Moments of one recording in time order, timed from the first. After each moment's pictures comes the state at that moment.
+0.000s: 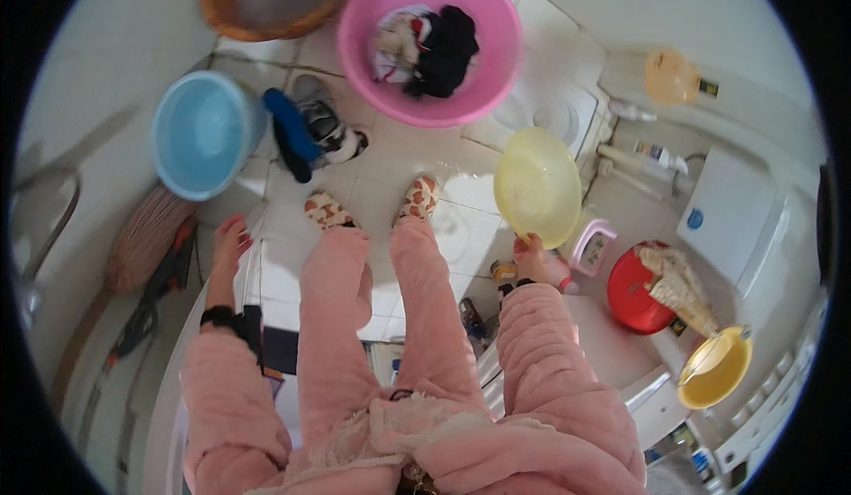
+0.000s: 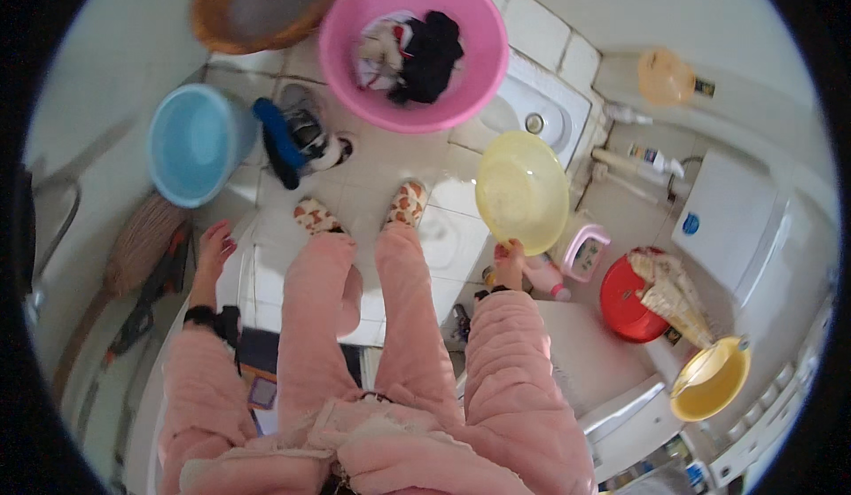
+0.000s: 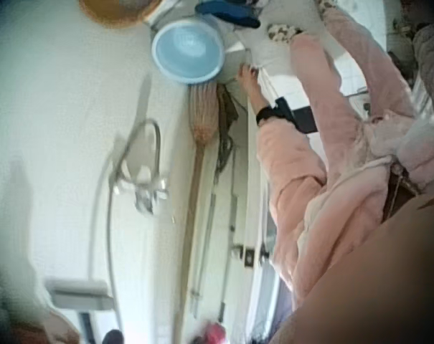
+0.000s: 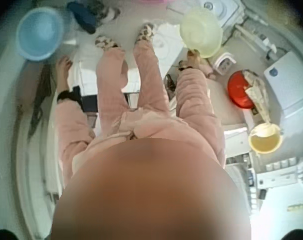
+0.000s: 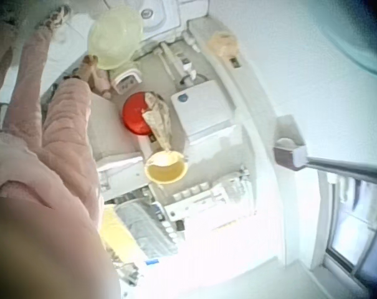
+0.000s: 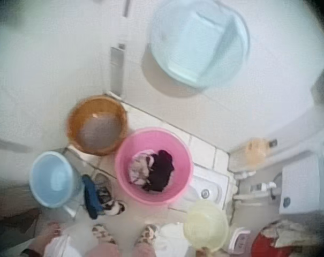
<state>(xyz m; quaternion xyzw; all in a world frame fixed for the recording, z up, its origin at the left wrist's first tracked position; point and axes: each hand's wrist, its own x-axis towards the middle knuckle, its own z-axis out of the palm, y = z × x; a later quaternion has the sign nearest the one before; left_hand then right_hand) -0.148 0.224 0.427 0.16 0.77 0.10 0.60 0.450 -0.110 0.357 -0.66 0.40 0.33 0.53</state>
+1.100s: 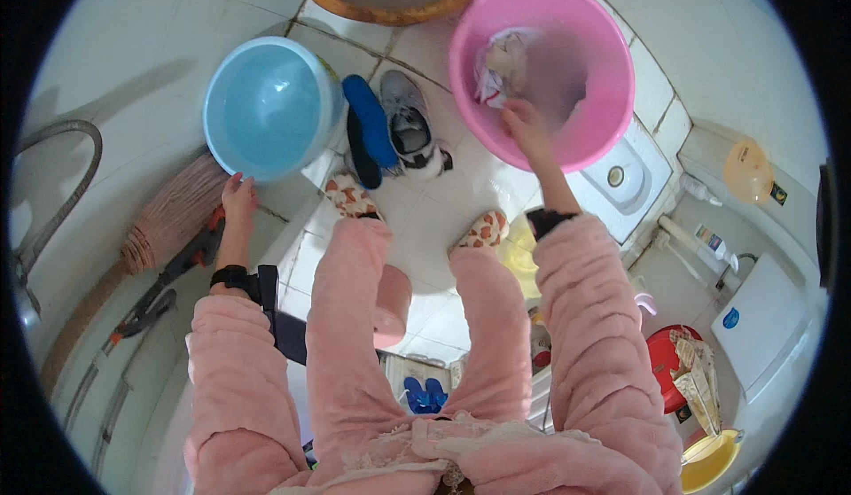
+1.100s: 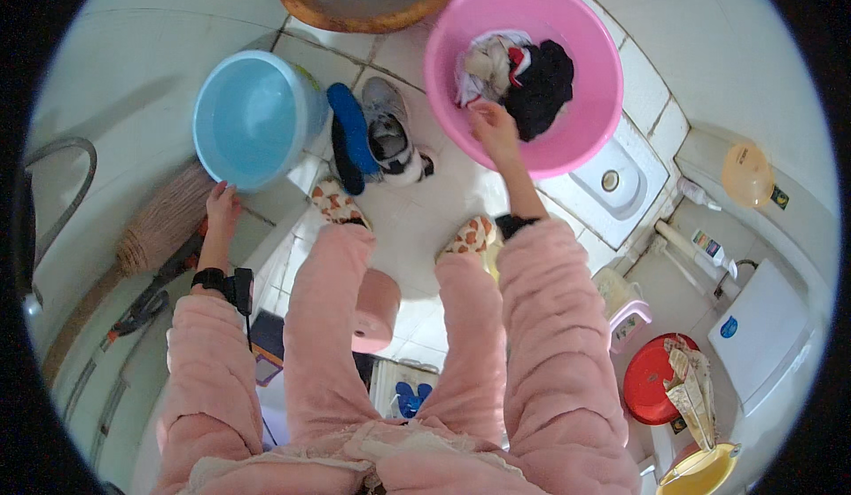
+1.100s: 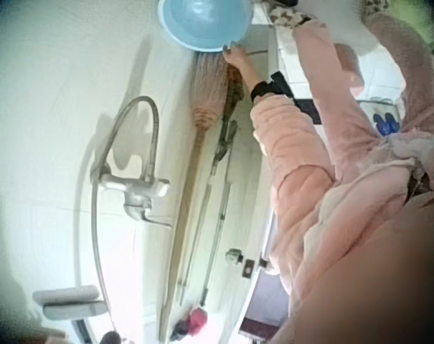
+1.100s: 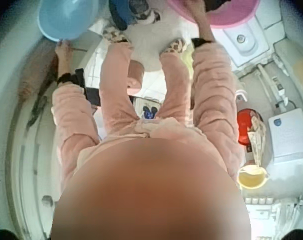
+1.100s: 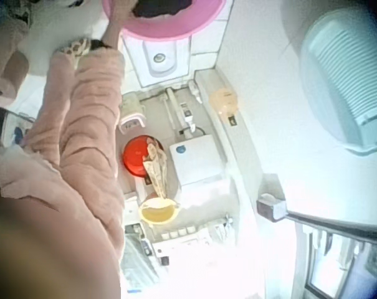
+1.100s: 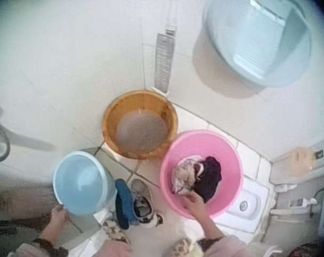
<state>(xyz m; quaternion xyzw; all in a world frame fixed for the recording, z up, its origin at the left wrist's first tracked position) -0.227 0.299 0.354 0.17 0.86 0.20 0.43 0.312 0.309 0.289 -0.65 -0.34 0.57 0.36</state>
